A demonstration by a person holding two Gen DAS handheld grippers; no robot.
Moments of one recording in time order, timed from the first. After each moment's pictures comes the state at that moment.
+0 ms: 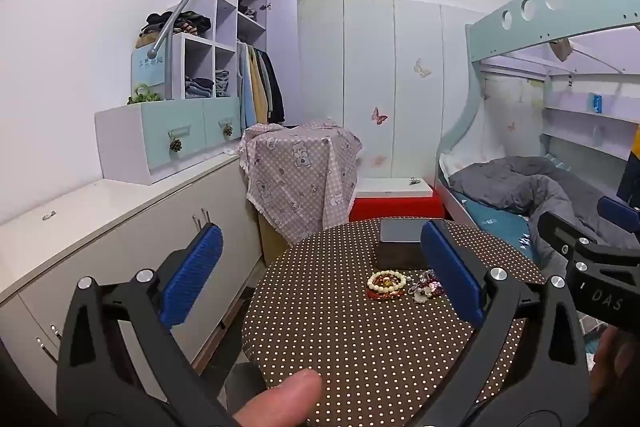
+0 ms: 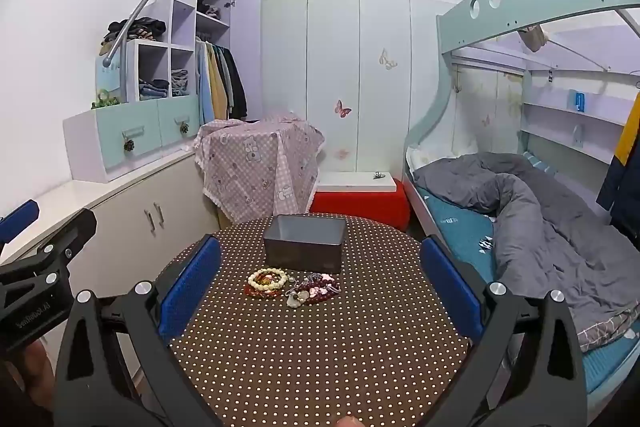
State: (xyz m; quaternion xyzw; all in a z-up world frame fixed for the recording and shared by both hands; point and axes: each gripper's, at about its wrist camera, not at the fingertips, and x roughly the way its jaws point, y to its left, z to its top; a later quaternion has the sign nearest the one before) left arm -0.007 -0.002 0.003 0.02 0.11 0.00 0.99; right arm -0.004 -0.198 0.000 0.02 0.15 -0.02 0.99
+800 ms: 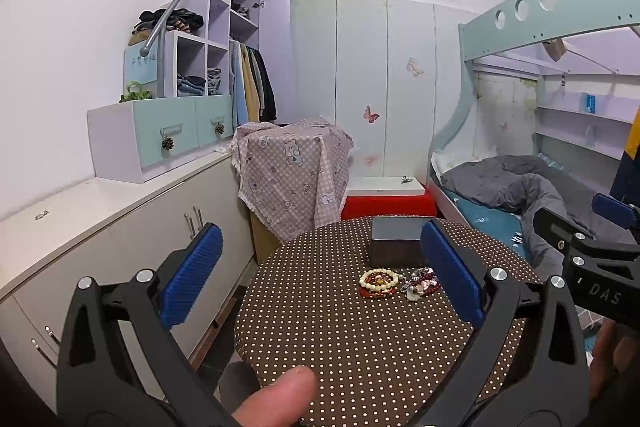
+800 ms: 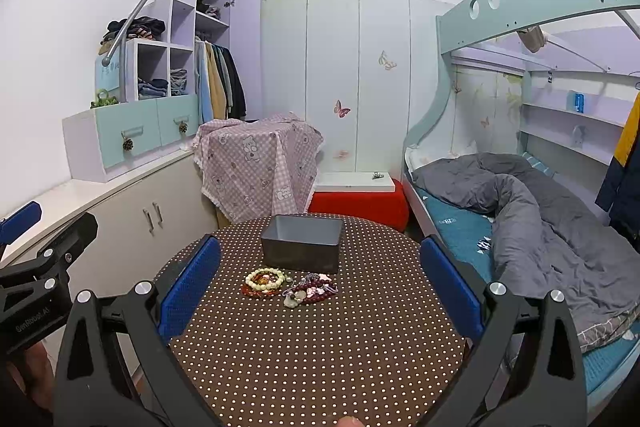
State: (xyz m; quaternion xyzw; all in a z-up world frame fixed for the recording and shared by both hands) left arm -0.005 -0.010 0.000 0.02 0.11 -0.02 0.99; right arm -0.003 -0.199 0.001 0.01 0.15 -0.02 0.99
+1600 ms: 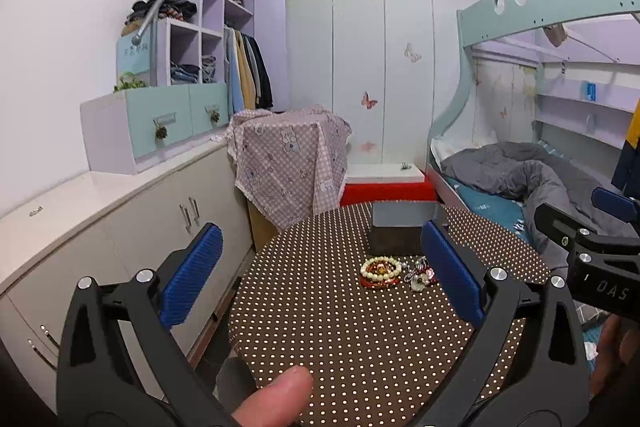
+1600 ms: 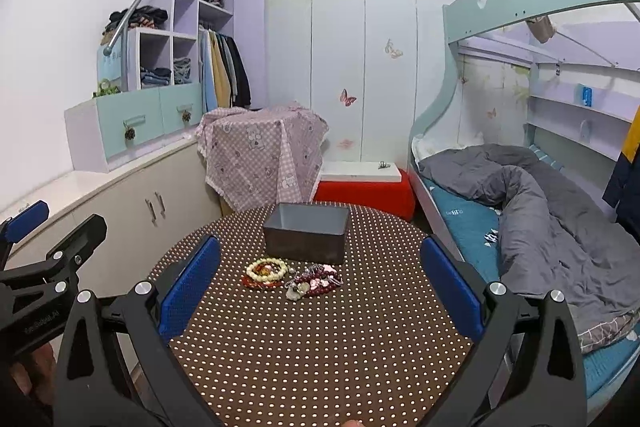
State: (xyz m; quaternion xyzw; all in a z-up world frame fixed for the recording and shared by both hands) left arm 0.023 -0.009 -0.025 0.02 0.14 -0.03 0.99; right arm 0.021 -0.204 -0.018 0.01 0.18 -0.01 0.98
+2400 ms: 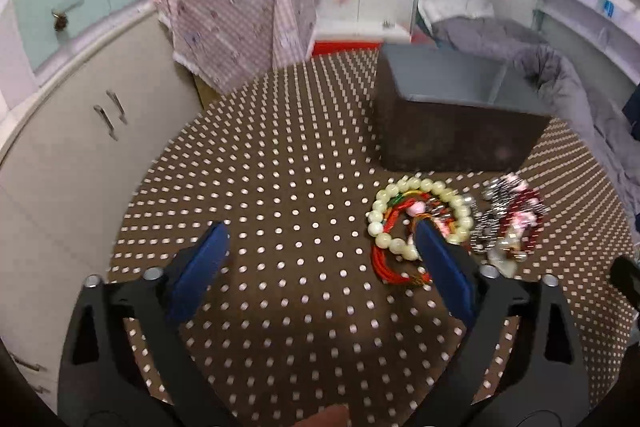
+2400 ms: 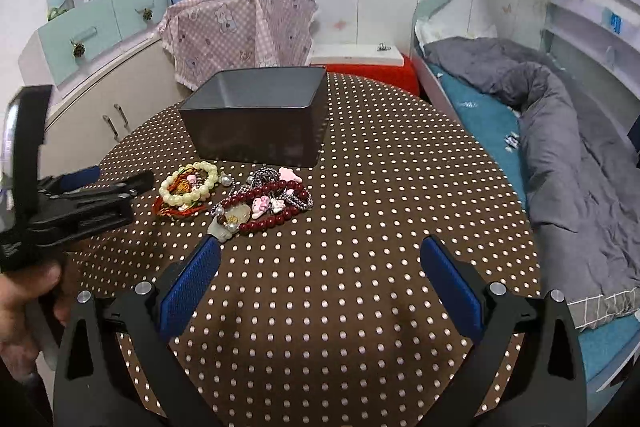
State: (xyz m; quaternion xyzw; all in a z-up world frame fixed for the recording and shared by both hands) left arm 0.264 -0.050 -0.172 0.05 0.41 -0.08 0.91; right arm 0.162 -0.247 -0.134 0.04 0.39 -0.01 0.92
